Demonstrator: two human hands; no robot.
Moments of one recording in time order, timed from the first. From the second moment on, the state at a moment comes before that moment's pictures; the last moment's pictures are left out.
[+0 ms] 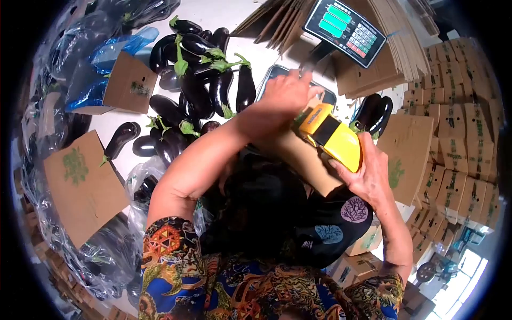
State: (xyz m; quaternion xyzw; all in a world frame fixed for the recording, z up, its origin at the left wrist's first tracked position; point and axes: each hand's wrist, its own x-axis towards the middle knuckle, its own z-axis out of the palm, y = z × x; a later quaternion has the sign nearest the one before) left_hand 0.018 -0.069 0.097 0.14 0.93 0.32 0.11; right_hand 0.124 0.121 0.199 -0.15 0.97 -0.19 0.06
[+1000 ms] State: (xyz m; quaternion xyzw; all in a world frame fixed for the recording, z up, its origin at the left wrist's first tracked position) left_hand 0.007 -0.061 0.091 0.17 0.97 0.18 0.01; right_hand 0.232 0.290 0.081 -0.01 0.92 -0.39 0.08
